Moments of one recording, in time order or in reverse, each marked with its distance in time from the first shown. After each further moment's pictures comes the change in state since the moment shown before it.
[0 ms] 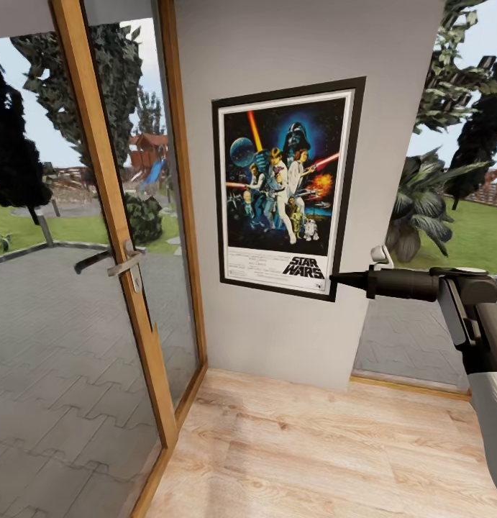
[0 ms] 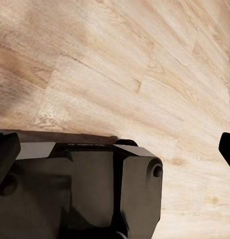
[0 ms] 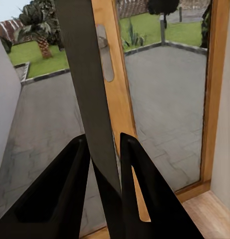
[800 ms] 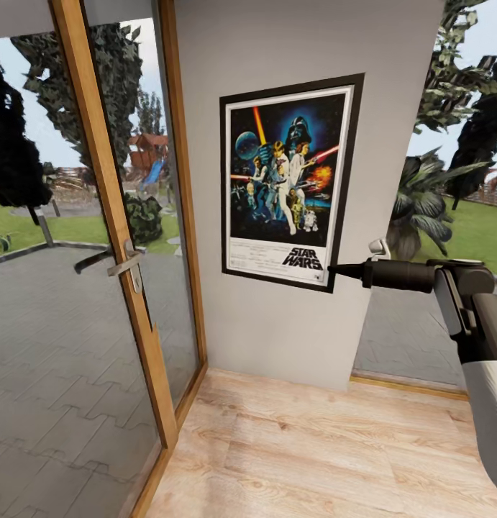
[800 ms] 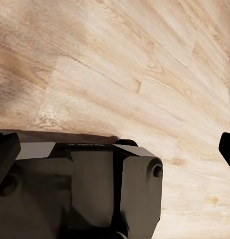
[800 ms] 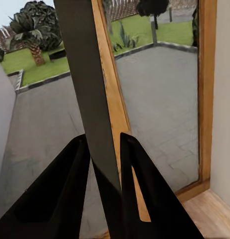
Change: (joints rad) left arm 0.000 0.000 0.000 0.000 0.000 0.000 0.000; right arm -0.049 0.019 0.002 0.027 -0.007 0.061 -0.058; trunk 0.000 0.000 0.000
